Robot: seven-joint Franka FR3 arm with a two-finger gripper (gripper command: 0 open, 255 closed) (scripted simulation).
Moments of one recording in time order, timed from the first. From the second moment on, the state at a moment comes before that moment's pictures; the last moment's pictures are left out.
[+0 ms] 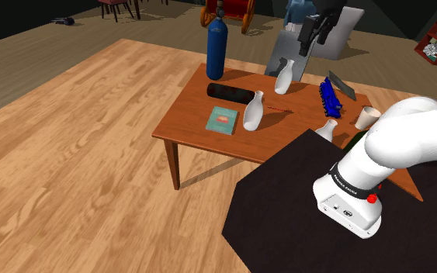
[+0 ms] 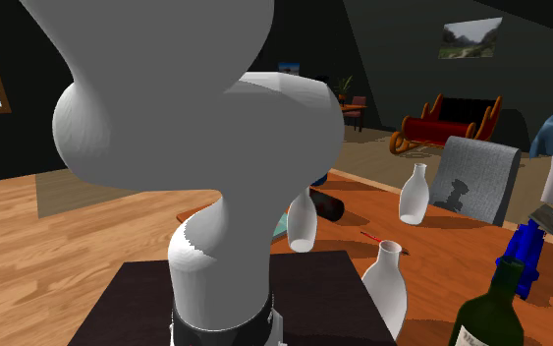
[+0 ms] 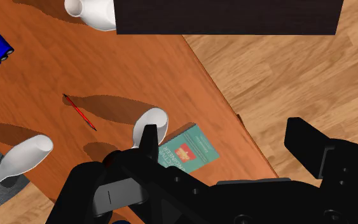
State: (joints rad) arm -0.01 -0.83 0.07 -2.44 -0.11 1.62 0.00
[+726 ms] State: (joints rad) arm -0.05 -0.66 -0.06 -2.57 -0.16 1.95 -0.09
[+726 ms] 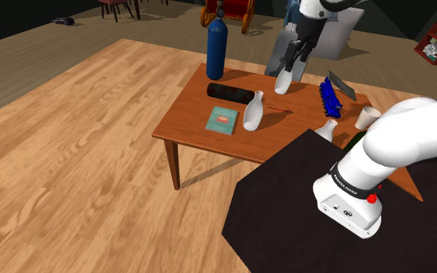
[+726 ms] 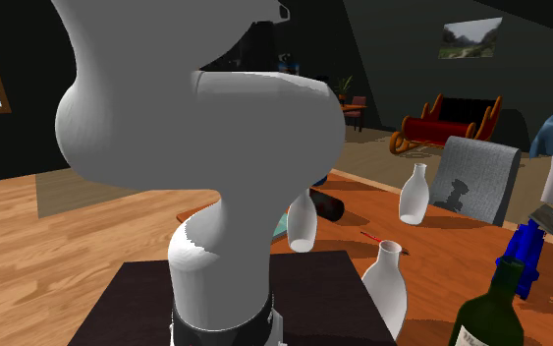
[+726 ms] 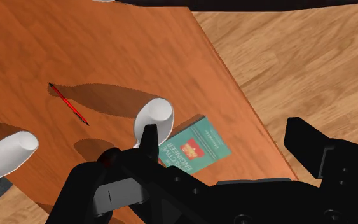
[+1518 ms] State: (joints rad) arm -0.07 -0.25 -0.22 -2.56 -0.13 2.40 -0.25
